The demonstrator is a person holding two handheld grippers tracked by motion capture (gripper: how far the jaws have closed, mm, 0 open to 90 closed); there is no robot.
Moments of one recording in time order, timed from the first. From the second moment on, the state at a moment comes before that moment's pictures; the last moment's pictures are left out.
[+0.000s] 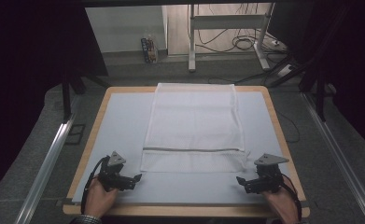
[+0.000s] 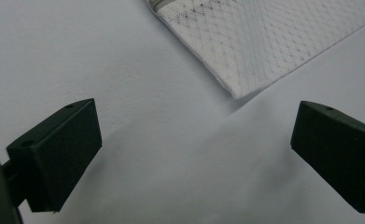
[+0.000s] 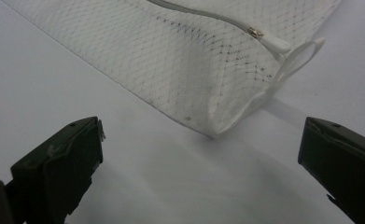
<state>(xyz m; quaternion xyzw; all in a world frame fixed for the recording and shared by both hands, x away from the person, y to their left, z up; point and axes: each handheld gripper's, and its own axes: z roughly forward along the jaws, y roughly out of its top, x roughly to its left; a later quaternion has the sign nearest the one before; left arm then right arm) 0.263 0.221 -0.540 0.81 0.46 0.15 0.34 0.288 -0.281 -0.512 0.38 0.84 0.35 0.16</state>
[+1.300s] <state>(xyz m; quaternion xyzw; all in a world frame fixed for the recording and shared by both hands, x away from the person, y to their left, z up) 0.277 0.208 -0.535 0.81 0.46 0.12 0.35 0.298 -0.276 -0.510 0.37 0.84 0.37 0.16</state>
